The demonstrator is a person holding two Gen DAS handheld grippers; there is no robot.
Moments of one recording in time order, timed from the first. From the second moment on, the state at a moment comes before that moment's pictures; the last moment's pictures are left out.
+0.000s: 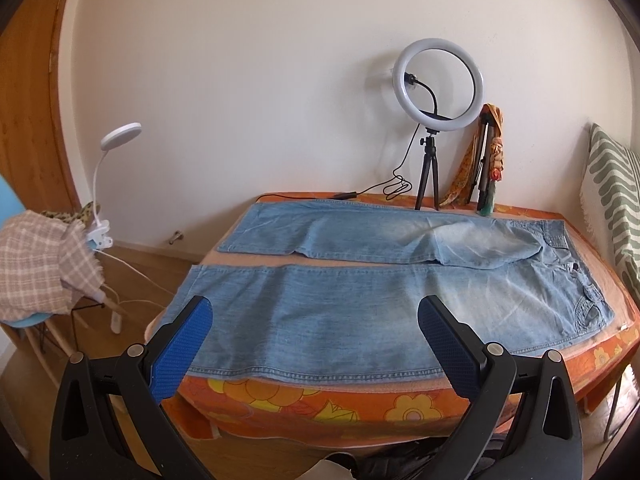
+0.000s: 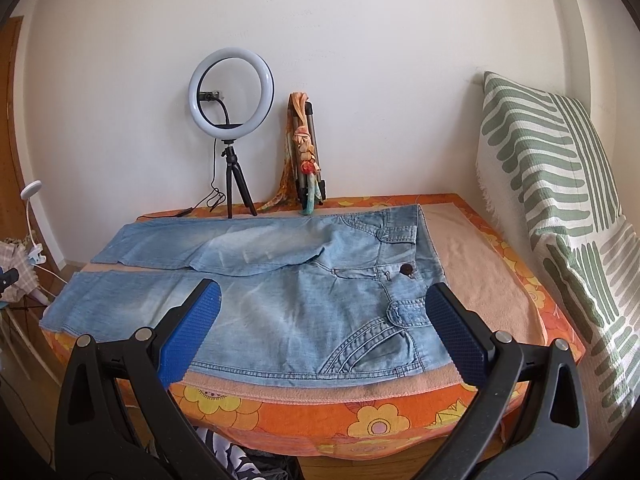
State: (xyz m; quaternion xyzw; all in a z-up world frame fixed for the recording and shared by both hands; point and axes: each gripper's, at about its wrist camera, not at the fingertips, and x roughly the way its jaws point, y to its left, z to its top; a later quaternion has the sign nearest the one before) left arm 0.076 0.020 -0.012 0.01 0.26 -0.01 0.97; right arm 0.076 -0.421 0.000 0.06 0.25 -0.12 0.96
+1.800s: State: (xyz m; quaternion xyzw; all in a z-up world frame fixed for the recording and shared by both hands) left arm 0.458 0.054 -0.127 0.03 0.41 -0.03 0.91; right arm 0.616 -0.392 -0.214 -0.08 0.50 0.17 0.85
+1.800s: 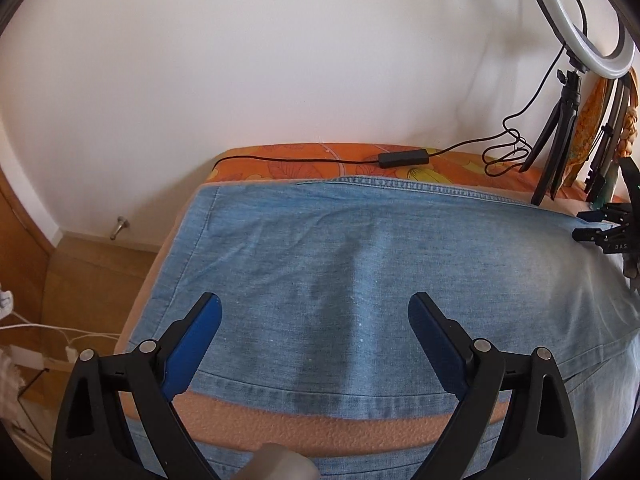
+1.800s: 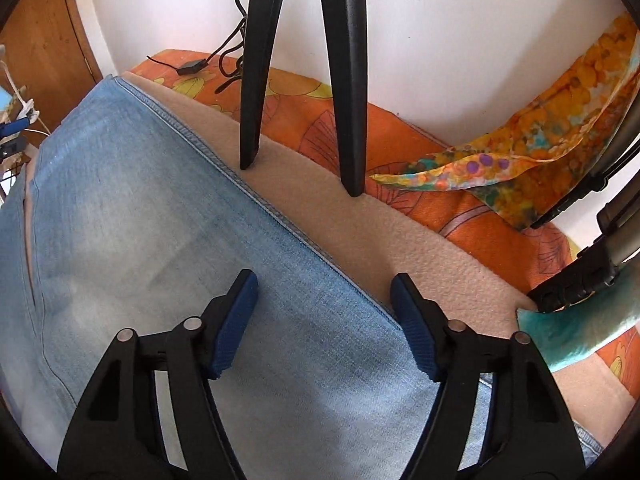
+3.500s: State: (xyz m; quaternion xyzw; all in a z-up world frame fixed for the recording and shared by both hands) left arm 0.494 0.179 -0.113 -0.26 0.36 -0.03 0.89; right arm 0.454 -0.300 -0.100 -0.20 0.40 0.15 0.88
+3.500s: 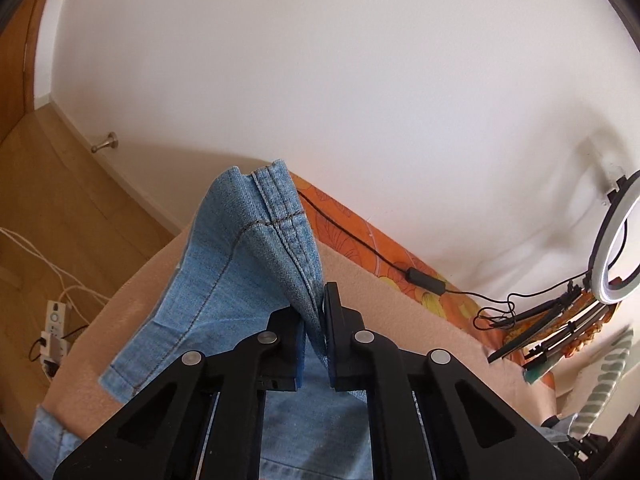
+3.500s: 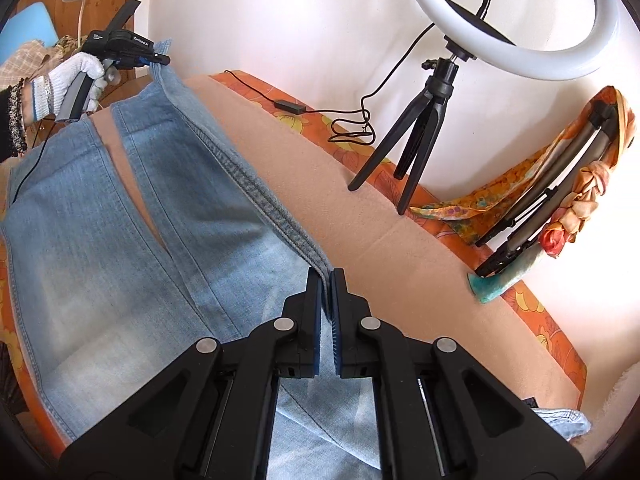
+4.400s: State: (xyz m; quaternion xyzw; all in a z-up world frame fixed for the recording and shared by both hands) left arm 0.239 0.231 -0.115 -0.30 0.32 -0.05 0.90; right arm 0.204 -0.235 -0.074 -0.20 0.43 0.21 0.86
